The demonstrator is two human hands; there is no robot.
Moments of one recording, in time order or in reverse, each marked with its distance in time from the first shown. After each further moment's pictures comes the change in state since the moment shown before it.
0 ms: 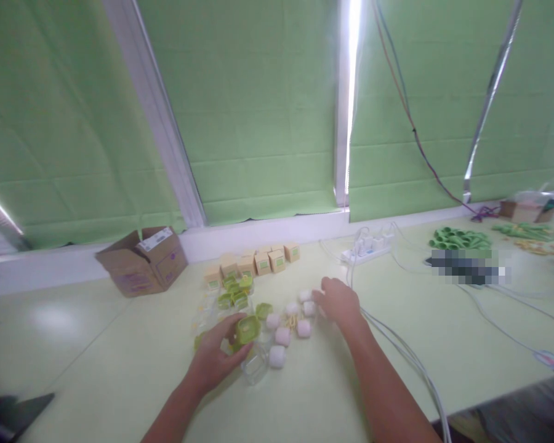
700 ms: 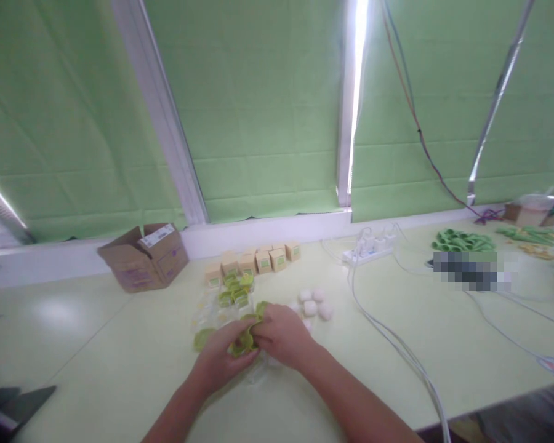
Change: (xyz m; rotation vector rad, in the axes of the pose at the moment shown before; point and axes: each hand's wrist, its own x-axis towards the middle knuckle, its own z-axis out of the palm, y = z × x) left_hand -0.002 0.002 0.010 -0.010 -0.051 0.137; right_hand -0.053 -0.091 0.033 0.316 0.259 -0.940
